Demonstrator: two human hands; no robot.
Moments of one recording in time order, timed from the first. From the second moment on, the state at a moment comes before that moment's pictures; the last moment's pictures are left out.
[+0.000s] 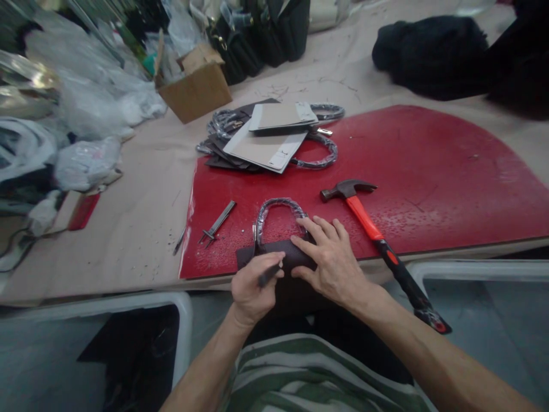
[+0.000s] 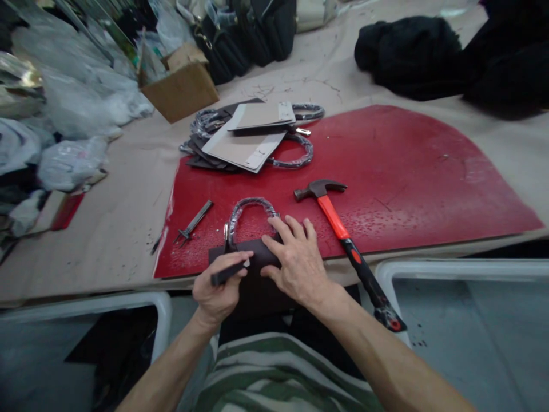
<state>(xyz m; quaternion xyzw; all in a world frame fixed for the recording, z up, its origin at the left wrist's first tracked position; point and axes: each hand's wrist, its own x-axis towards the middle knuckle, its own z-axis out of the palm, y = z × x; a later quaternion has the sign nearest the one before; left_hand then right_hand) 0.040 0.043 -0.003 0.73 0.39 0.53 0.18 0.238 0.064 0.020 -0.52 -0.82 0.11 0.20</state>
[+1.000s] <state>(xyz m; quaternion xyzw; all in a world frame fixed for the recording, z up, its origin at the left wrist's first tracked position) 0.056 0.050 -0.002 0.72 0.42 0.52 0.19 0.239 0.064 0.018 -0.52 -0.82 0.11 0.22</state>
